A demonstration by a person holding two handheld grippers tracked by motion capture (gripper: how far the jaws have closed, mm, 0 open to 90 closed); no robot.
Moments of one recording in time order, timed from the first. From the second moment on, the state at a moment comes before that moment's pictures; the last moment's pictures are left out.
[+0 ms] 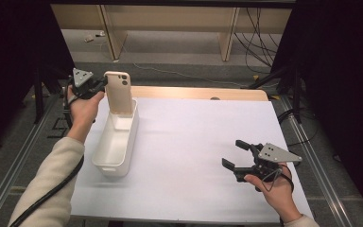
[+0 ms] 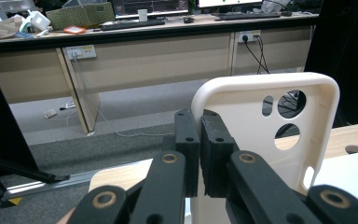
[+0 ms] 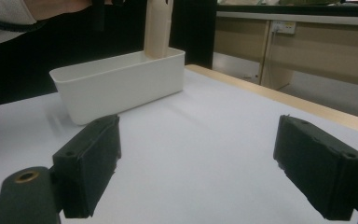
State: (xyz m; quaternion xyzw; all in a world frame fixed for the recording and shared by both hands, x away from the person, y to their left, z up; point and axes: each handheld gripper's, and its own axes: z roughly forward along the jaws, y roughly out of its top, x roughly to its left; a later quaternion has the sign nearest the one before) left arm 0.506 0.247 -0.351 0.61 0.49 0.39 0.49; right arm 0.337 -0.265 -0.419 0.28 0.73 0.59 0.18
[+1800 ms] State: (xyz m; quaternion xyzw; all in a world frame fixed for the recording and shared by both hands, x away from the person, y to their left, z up) left arm 0.520 0.248 -0.360 0.60 0.50 0.39 0.48; right arm 0.339 -0.266 -0.421 0.27 0.73 0.59 0.20
